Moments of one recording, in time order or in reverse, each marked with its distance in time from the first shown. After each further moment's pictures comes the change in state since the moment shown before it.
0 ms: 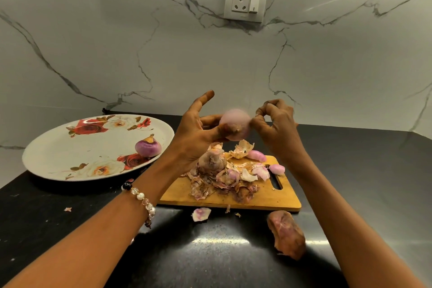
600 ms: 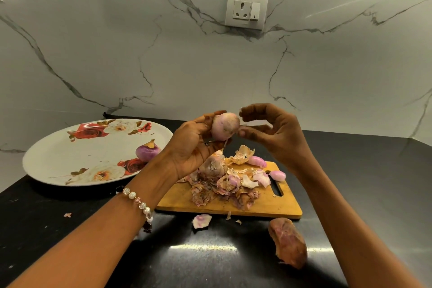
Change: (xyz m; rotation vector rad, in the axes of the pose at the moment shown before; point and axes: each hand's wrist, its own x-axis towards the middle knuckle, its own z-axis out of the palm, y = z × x) left_hand 0.004 0.001 -0.007 -0.570 0.011 -0.356; right_hand -0.002 -0.004 -0.010 0.491 -0.159 -0.225
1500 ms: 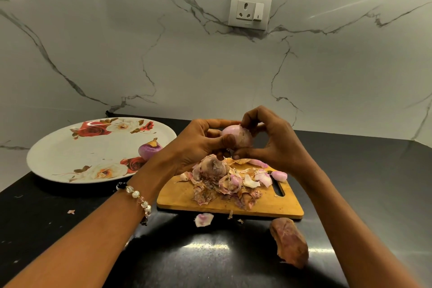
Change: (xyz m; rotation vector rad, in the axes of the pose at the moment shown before) left_hand -0.005 0.005 -0.005 0.598 -0.237 0.175; right_hand 0.001 -0.001 0.002 -0.324 -0.135 -0.225
